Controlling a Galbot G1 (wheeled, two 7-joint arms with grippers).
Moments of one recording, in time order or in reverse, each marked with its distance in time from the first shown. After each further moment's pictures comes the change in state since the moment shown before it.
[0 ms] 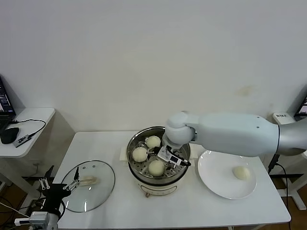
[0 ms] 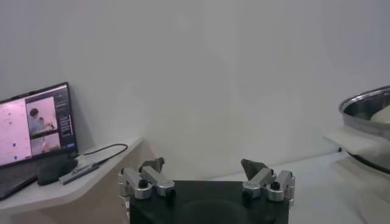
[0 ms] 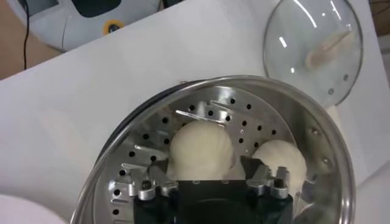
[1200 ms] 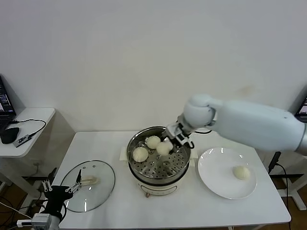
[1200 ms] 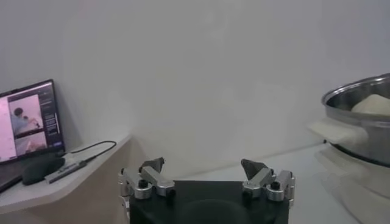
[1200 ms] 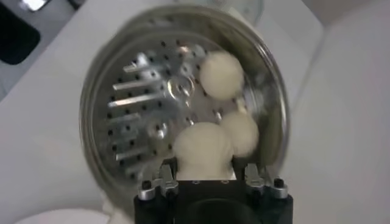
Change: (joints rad) left arm 0.019 0.012 0.014 0.000 0.005 0.002 0.003; right arm -0.005 -0.095 0.106 -0.033 0.168 -0.226 0.001
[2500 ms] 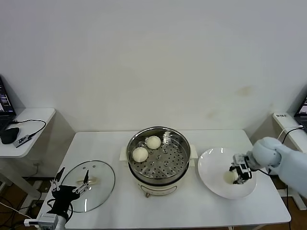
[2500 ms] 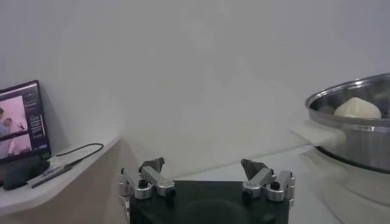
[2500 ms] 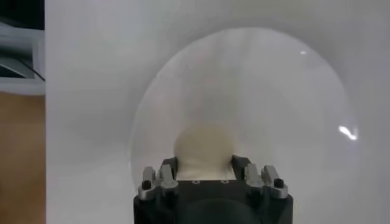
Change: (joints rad) left arm 0.000 0.017 0.051 -0.015 0.008 0.008 0.000; right arm -0.683 -0.487 0.546 -0.089 -0.257 -0.080 -0.088
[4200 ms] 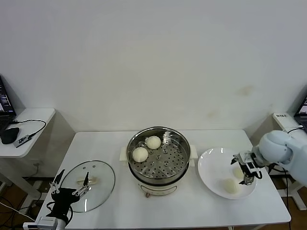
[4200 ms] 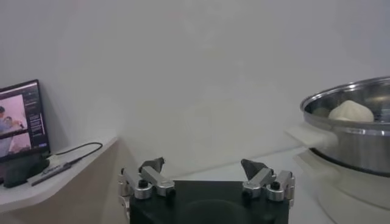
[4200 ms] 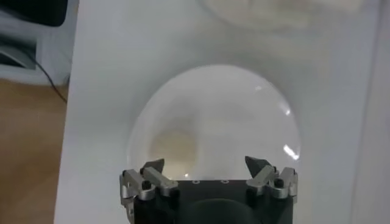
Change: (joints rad) left arm 0.030 -0.014 -0.005 -0.020 0.003 -0.003 0.001; right arm 0.107 -0.109 -0.112 0.142 -0.011 0.032 -0.007
